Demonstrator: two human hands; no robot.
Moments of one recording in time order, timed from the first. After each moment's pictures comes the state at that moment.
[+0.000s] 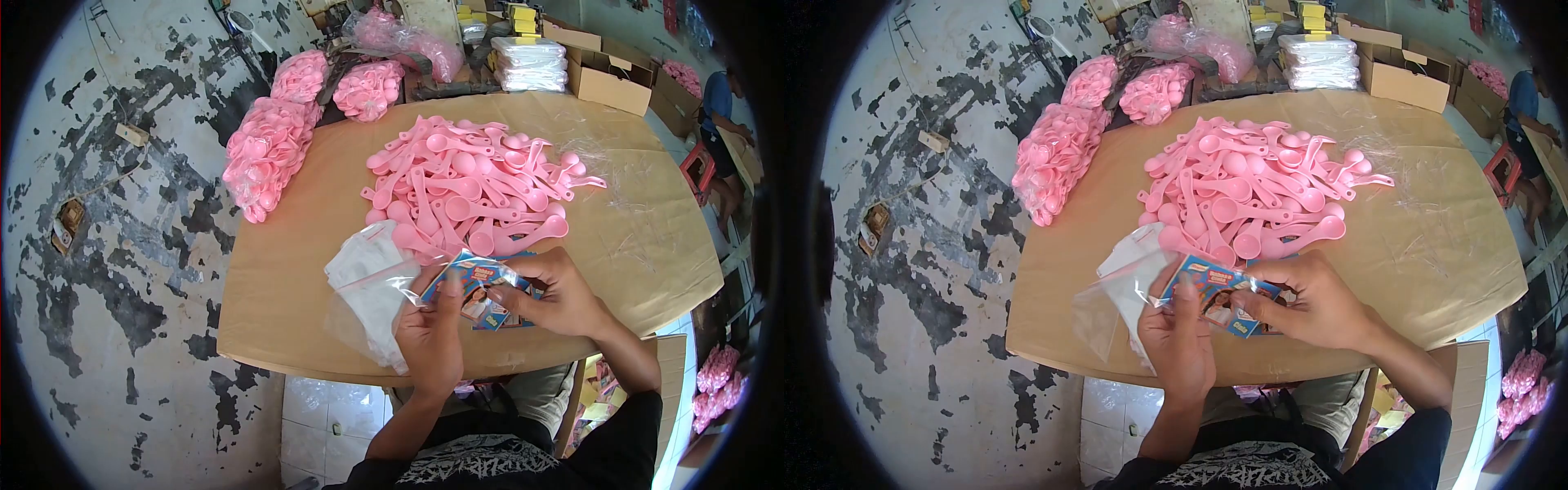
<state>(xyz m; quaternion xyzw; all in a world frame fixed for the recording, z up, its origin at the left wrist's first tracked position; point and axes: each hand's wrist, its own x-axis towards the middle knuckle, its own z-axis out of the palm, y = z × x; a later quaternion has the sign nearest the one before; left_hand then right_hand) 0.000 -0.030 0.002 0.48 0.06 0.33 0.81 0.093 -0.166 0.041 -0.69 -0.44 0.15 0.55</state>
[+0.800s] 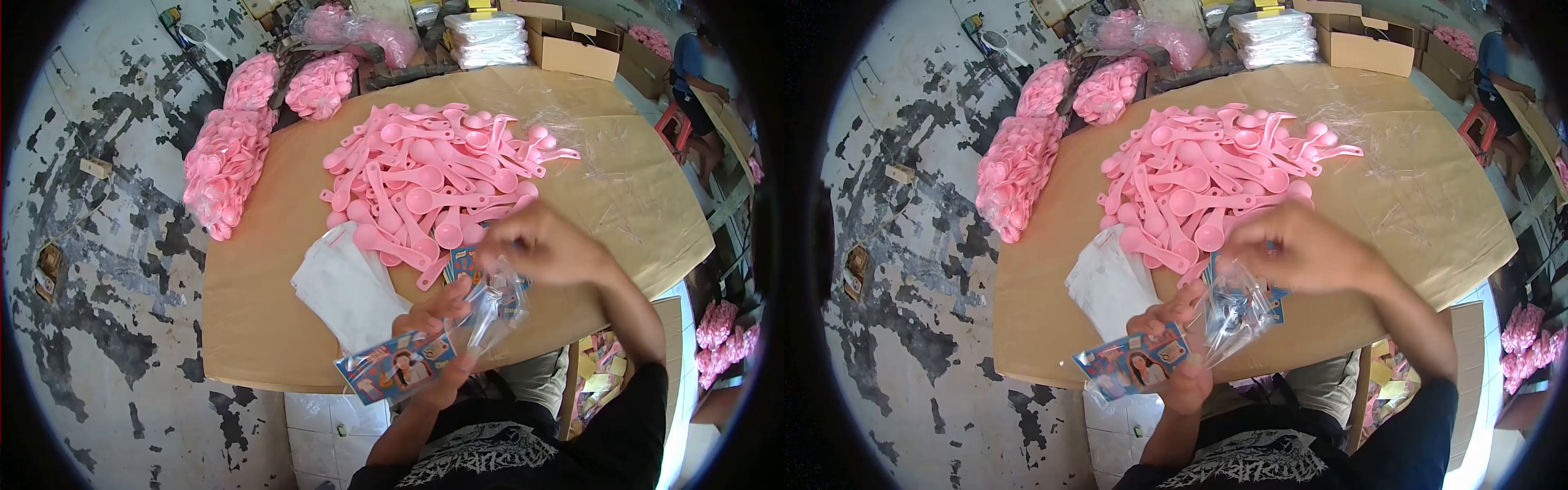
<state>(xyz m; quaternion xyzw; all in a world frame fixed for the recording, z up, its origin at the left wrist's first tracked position) 0.002 -0.039 -0.043 0.47 -0.22 0.33 0.79 0.144 -0.184 0.034 -0.72 -0.50 0.15 0.46</state>
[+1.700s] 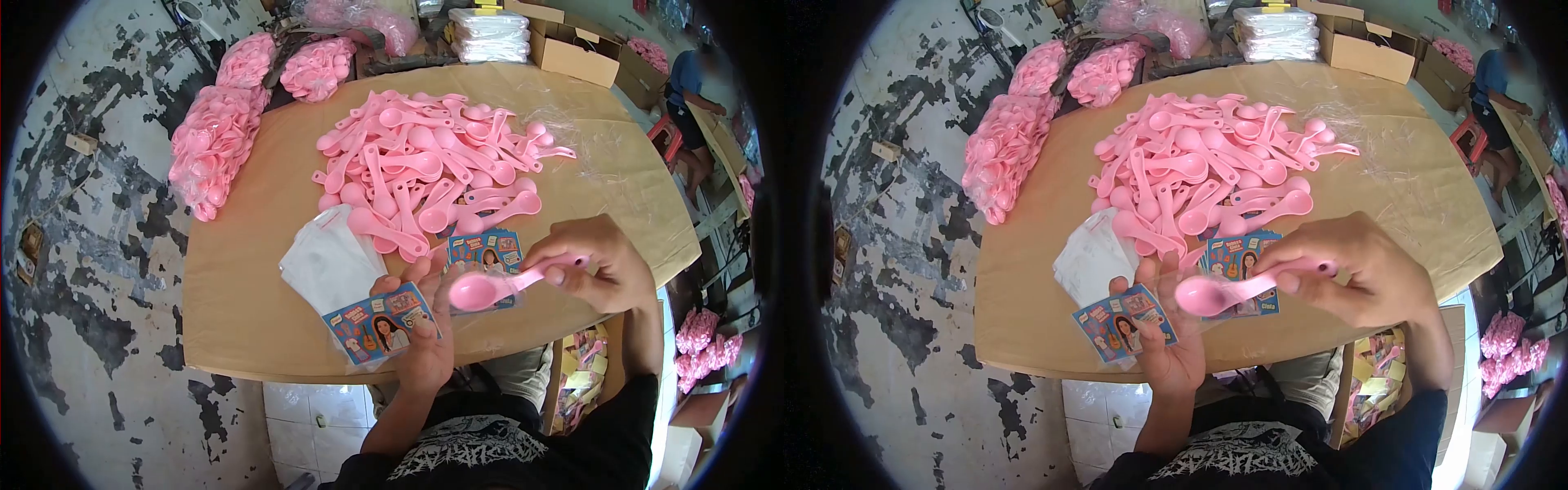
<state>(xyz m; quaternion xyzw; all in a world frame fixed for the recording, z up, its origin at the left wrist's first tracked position) 0.002 -0.038 -0.041 0.31 -0.15 0.31 0.89 0.101 -0.219 0.079 -0.74 -0.52 0.07 0.42</state>
